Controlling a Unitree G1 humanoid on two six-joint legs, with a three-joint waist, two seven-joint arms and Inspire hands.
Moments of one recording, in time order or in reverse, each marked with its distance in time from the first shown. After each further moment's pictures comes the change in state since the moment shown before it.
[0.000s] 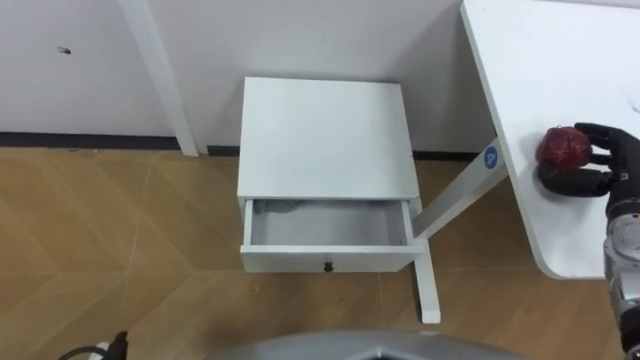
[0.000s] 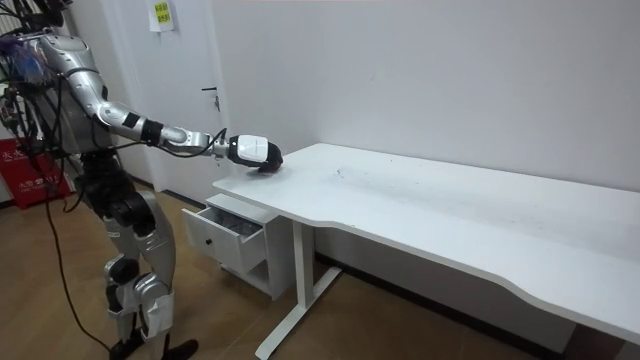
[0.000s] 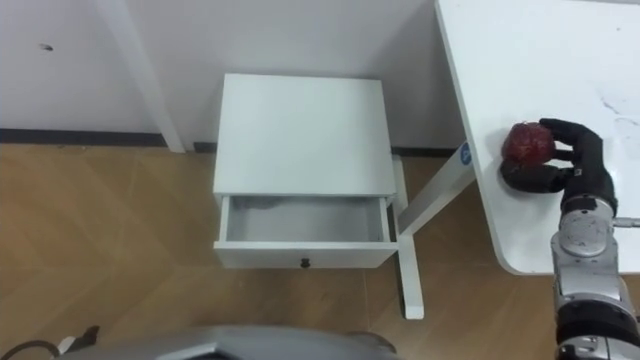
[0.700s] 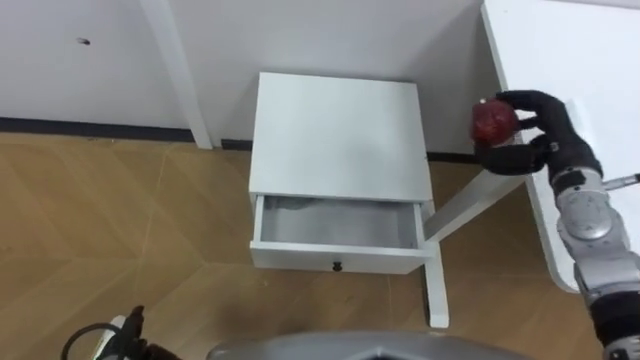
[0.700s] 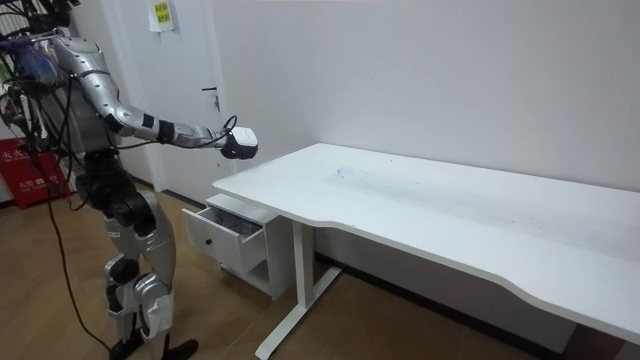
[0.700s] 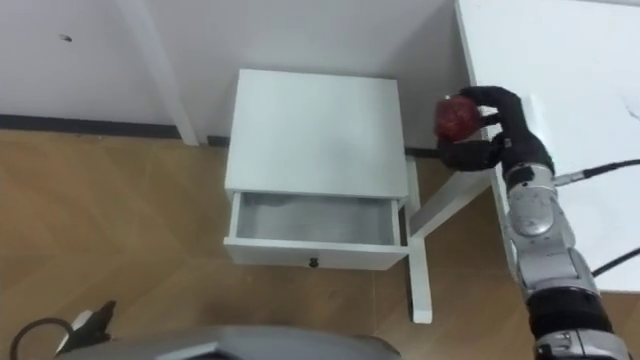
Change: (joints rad) left arm -0.088 0.003 -0.110 -0.011 0.001 -0.007 0.008; right arm 0.002 0.028 0.300 -0.307 -0.195 -0.015 0.075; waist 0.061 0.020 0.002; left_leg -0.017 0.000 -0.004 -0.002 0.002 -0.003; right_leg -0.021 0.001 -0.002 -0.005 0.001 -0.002
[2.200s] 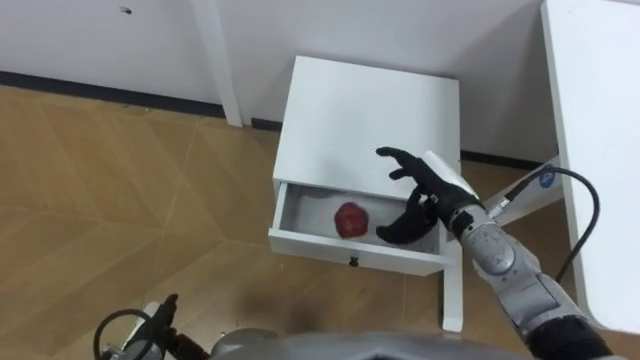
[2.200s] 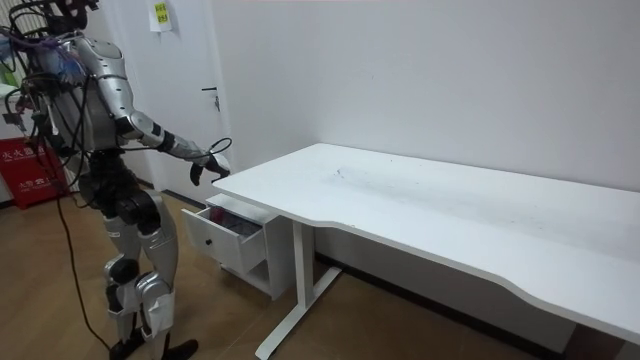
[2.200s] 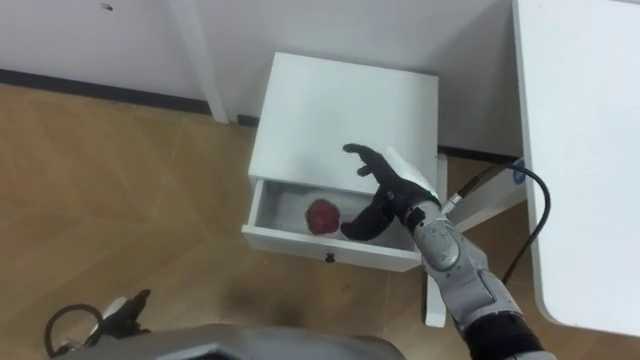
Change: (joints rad) left arm -0.022 -0.036 -0.092 0.002 0.001 0.013 -0.034; right arm 0.082 0.116 0.200 0.009 -0.117 0.036 0.142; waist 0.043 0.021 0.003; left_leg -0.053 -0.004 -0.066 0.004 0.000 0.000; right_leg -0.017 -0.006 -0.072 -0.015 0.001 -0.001
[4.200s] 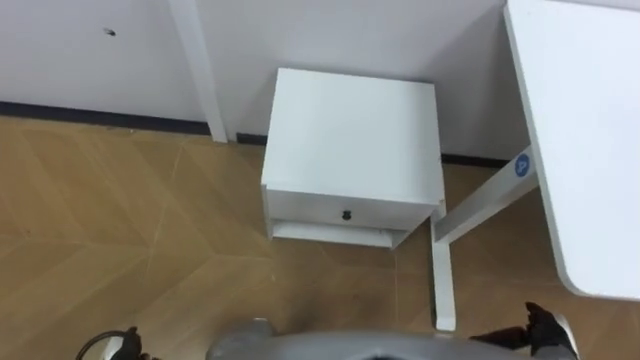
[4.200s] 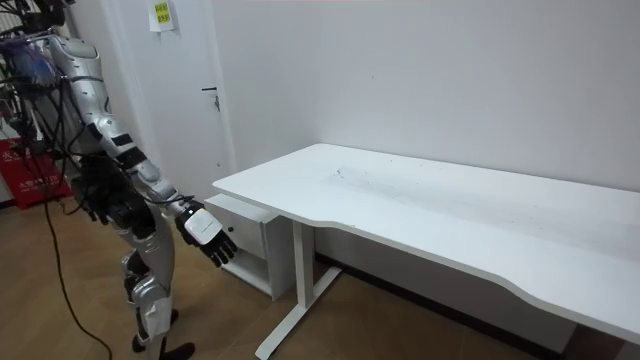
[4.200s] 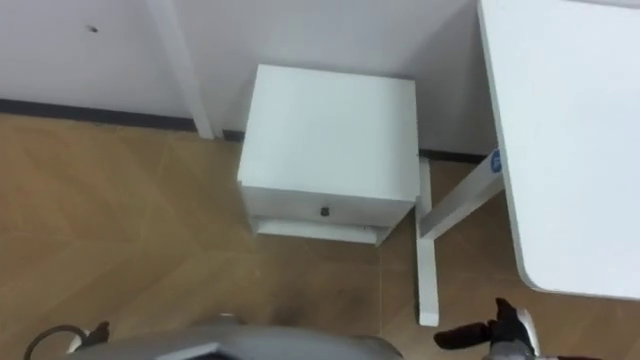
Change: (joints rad) left arm 0.020 -0.012 0.115 0.064 -0.081 0.050 0.120; right arm 0.050 0.045 -0.348 0.792 0.323 0.070 -0.263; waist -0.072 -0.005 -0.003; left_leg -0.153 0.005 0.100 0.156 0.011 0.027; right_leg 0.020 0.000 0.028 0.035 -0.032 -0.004
